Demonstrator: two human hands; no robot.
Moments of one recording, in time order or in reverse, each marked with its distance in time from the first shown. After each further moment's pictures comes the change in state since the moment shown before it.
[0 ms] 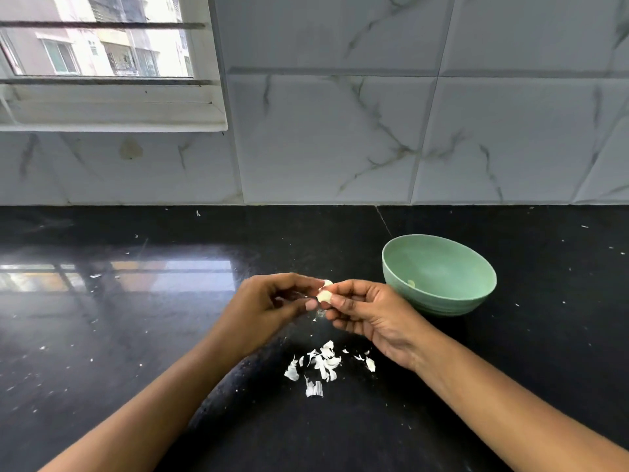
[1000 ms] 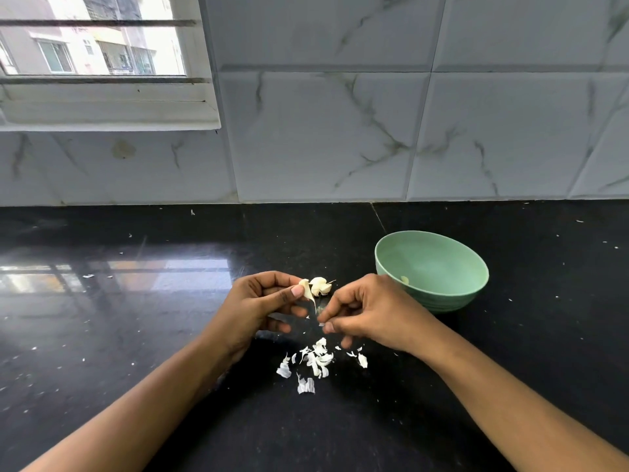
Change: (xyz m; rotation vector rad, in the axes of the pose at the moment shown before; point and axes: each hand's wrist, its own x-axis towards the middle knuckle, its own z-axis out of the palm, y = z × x) left_hand 0.000 0.002 0.010 -0.548 0.061 -0.382; right_hand -0.017 -0.025 -0.003 -0.926 -0.064 -0.202
